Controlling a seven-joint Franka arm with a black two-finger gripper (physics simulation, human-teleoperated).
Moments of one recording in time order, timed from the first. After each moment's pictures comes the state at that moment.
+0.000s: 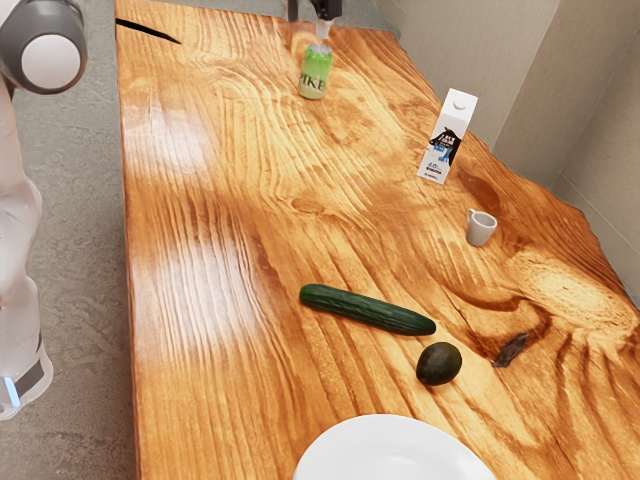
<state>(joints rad) -0.13 -0.06 0.52 -1.18 -0.04 1.34 -0.01</state>
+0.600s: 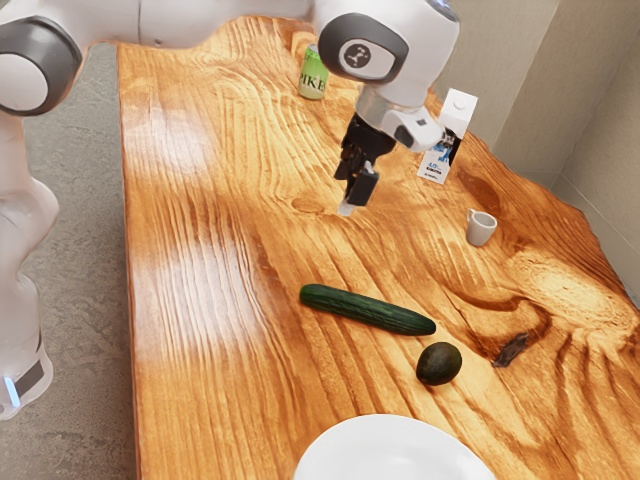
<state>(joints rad) -0.46 -0.05 0.31 -1.63 0.08 1.46 0.04</state>
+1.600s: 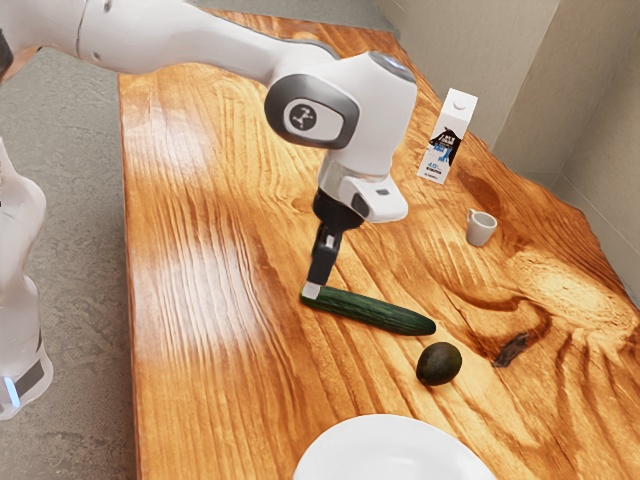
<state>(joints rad) -0.22 -0.18 -0.11 -1.94 -0.12 1.68 0.11</state>
